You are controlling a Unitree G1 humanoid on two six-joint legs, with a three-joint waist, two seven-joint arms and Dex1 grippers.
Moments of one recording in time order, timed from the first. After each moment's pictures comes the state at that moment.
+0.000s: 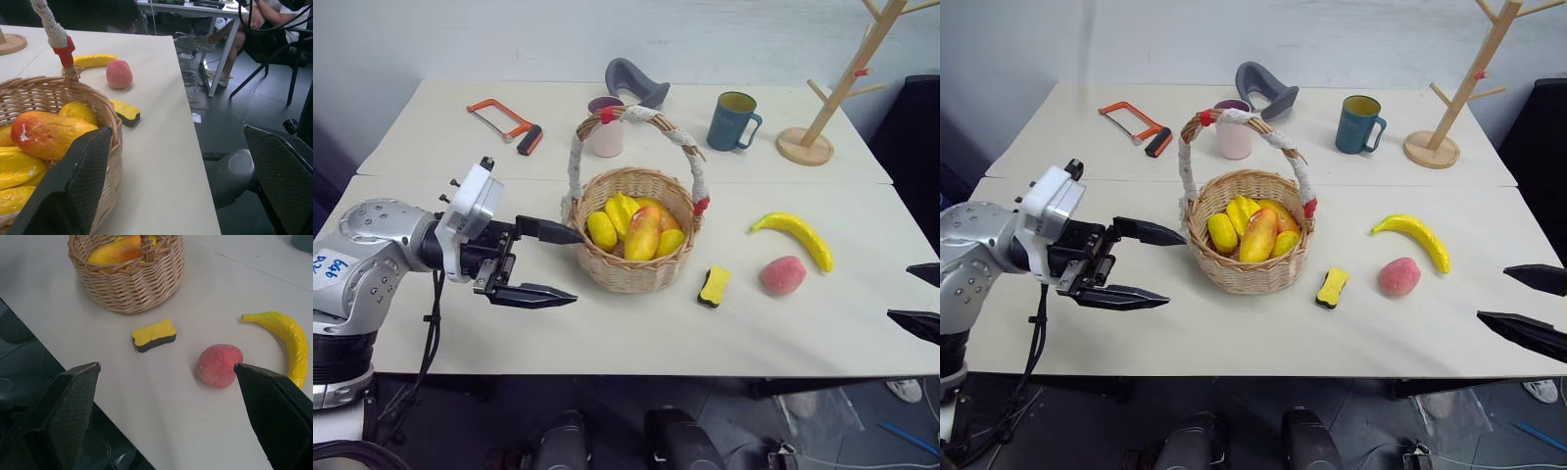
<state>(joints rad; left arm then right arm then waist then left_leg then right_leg) -0.55 0.92 0.10 -0.26 -0.77 0.68 -1.30 0.37 -1.08 -1.11 -0.39 0.85 0.92 1.29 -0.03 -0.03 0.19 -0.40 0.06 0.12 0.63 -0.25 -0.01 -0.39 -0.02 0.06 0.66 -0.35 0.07</state>
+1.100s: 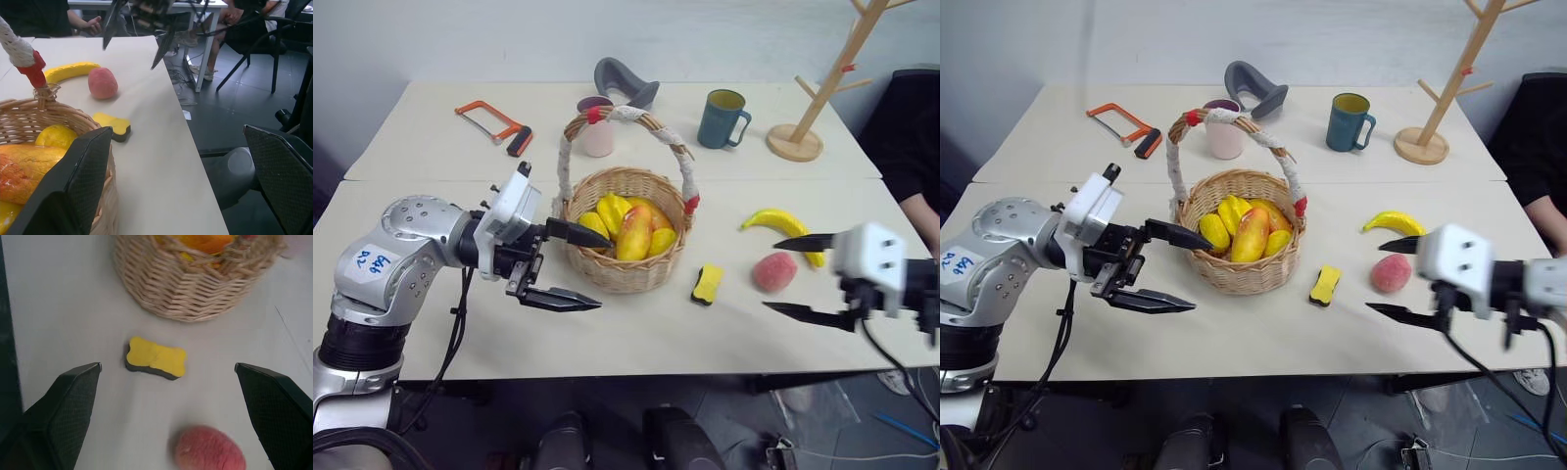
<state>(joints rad) -0.62 0.83 -0.02 -0.26 -0.70 0.63 -1.30 -0.18 -1.11 -0.15 -0.38 0.29 0.23 1.15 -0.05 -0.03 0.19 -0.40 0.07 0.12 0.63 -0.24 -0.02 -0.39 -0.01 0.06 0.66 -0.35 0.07</state>
